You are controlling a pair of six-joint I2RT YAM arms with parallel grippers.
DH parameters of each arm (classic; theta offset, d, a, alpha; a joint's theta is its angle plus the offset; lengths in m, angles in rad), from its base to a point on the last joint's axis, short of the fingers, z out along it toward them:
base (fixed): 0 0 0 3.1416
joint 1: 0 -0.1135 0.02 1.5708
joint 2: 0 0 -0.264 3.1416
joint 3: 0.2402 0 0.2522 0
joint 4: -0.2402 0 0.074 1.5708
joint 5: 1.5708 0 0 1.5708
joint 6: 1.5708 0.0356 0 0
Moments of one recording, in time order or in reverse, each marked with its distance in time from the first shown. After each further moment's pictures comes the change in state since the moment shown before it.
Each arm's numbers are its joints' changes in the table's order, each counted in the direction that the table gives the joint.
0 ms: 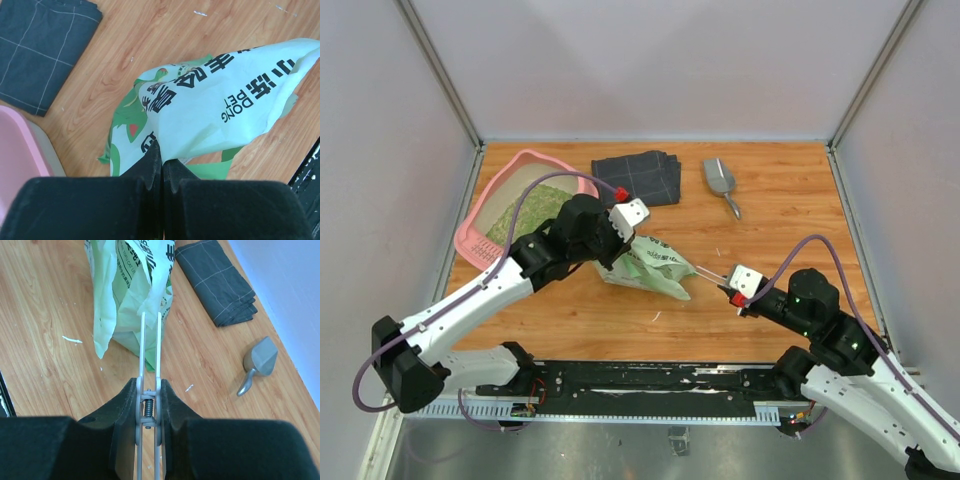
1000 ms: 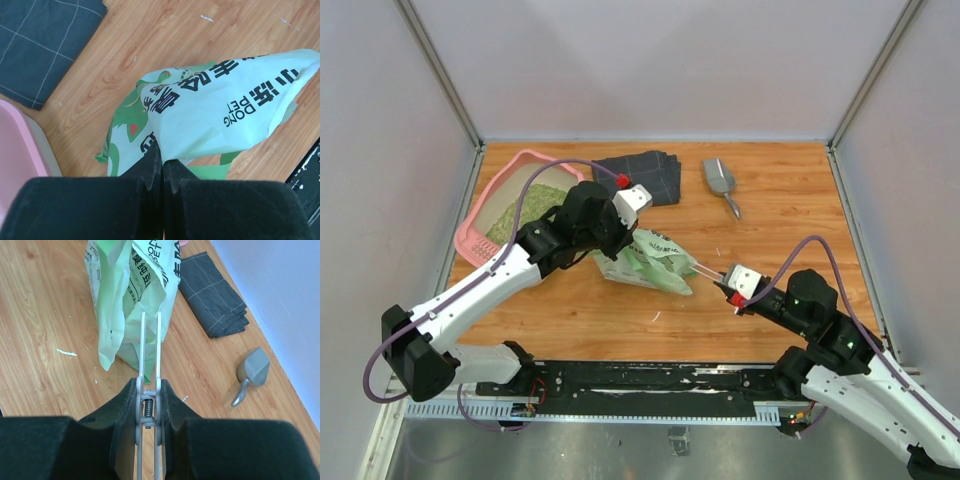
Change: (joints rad) left arm -0.033 0.093 0.108 -0.053 0.004 -0.067; right arm -0.027 -0.005 -0.028 0.096 0.008 0.000
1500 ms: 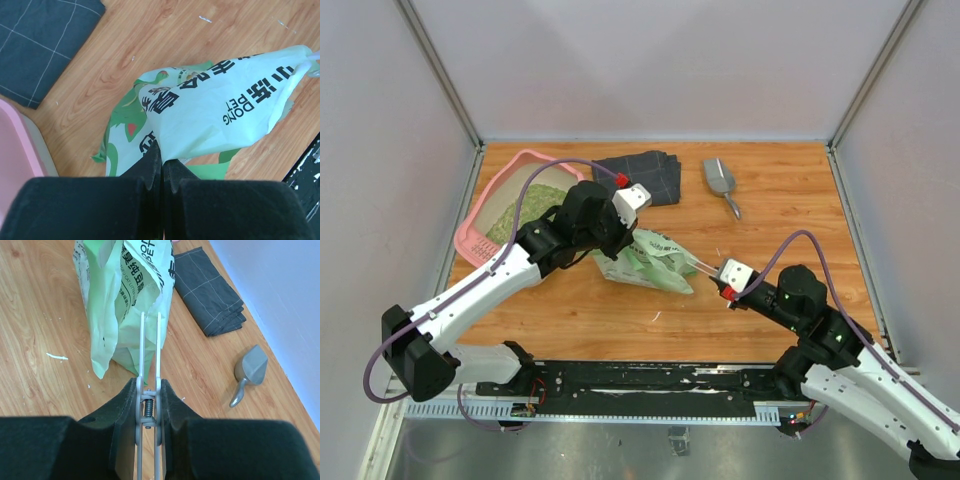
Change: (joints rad) left arm -0.004 0.000 0.000 0.000 0.010 -0.019; right arm 0.000 0.056 -0.023 0.075 0.045 0.000
